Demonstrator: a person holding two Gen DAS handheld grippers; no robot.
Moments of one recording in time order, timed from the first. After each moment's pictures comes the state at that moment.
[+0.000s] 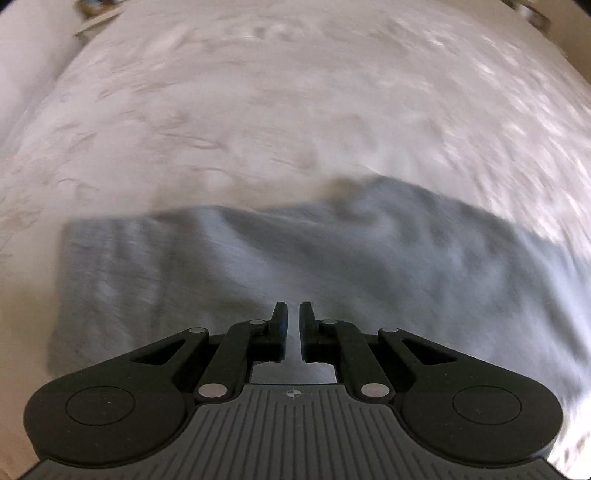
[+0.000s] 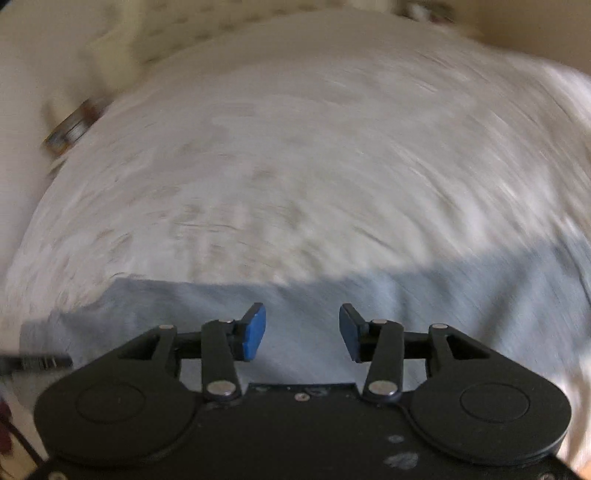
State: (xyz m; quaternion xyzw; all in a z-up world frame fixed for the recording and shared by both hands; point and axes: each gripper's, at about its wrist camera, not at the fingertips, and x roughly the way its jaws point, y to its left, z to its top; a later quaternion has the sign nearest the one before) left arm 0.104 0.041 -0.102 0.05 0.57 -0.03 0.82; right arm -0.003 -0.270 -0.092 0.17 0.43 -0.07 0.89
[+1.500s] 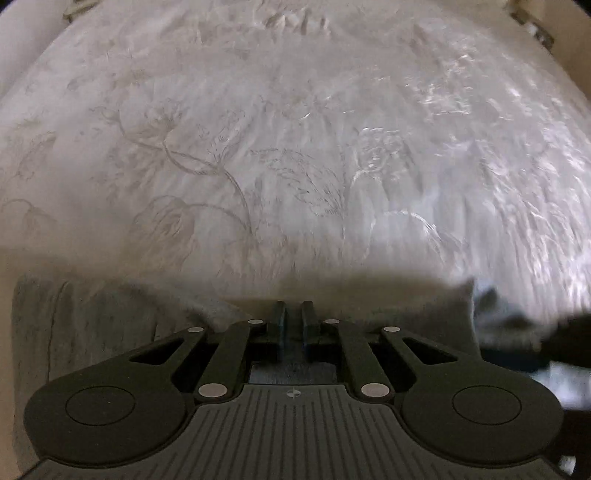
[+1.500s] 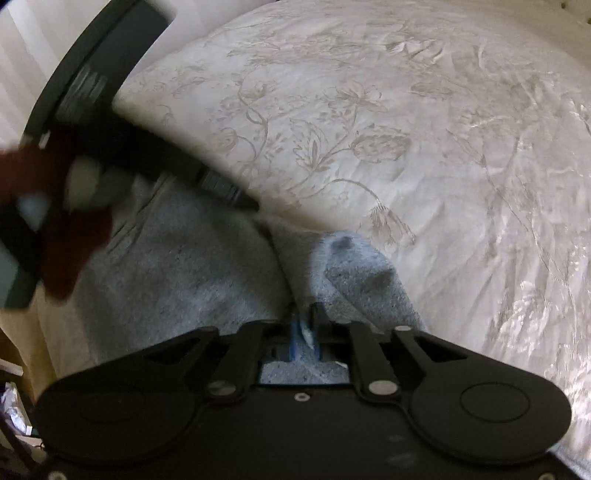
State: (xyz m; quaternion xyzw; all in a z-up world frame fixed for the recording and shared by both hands) left arm 0.175 0.064 -0.139 0.02 0.56 -0.07 0.82; right arm 0.137 -0.070 -0.153 -0.03 0.51 0.29 0.81
